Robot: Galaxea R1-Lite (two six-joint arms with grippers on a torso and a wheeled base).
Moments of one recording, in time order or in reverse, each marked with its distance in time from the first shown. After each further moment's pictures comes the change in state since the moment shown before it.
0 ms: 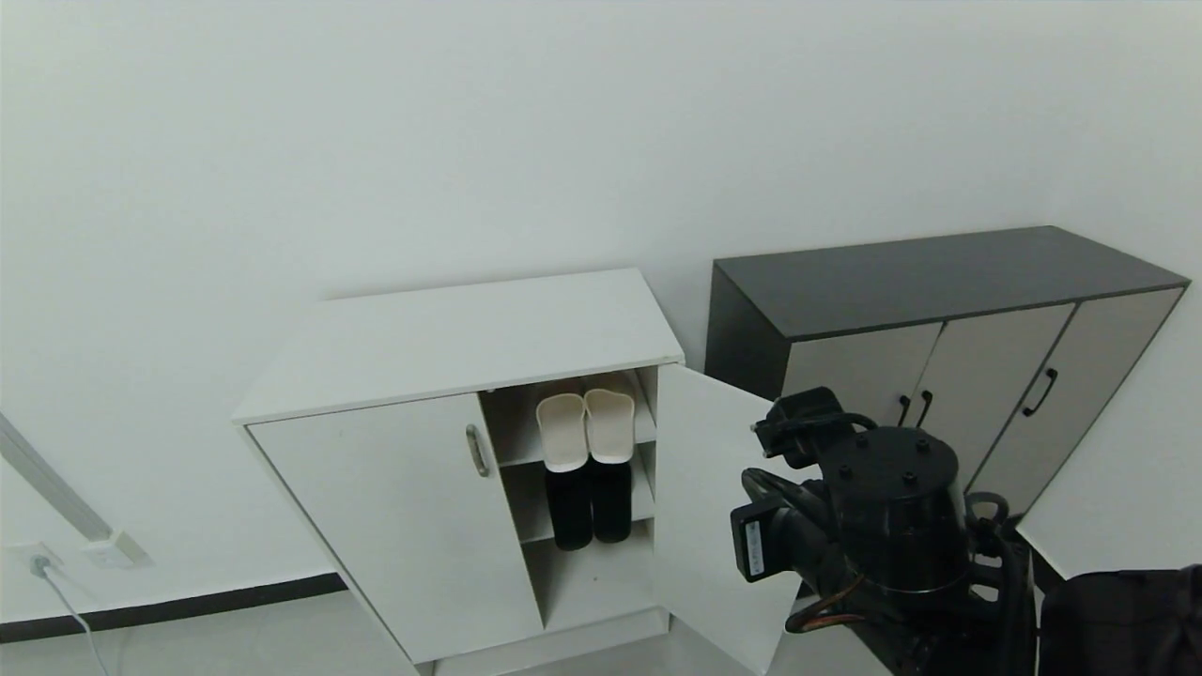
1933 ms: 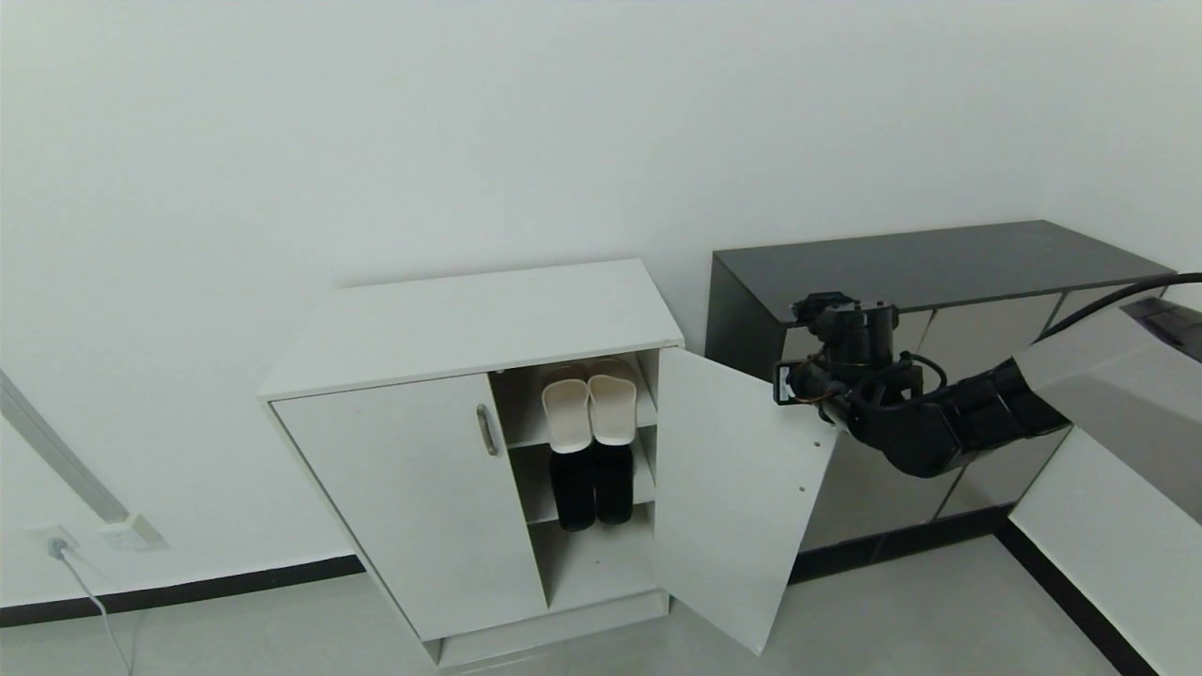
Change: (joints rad) left arm 0.000 0.000 0.000 0.000 -0.002 -0.001; right arm -0.527 0.435 -0.640 0.140 0.249 -0.091
